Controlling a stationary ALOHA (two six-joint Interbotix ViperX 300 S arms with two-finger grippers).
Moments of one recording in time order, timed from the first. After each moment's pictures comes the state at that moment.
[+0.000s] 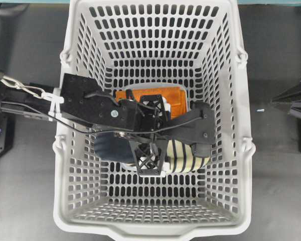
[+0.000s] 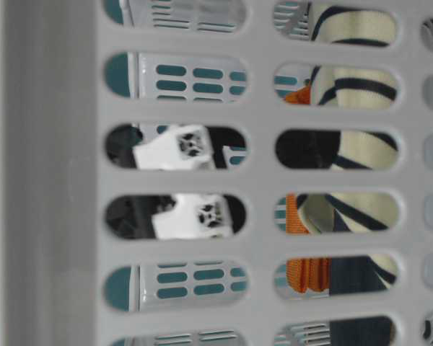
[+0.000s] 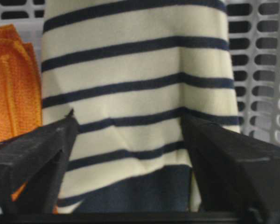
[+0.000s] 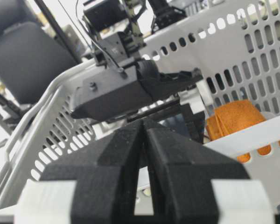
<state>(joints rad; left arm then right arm) -0.10 0.25 0.02 0.04 0.87 -0.09 0.01 -1.09 1.21 0.01 -0.07 0.45</state>
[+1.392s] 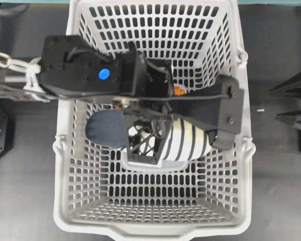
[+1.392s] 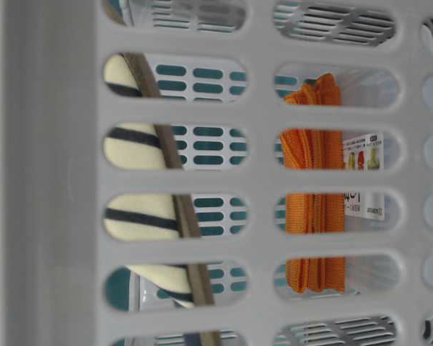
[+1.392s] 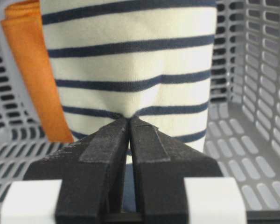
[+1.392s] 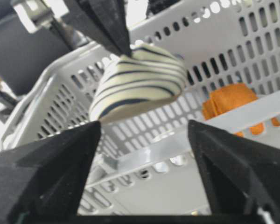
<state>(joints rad) -0.09 0.31 -0.63 0.04 1.62 0.04 0.01 -1.12 1.22 0.02 -0.02 0.45</state>
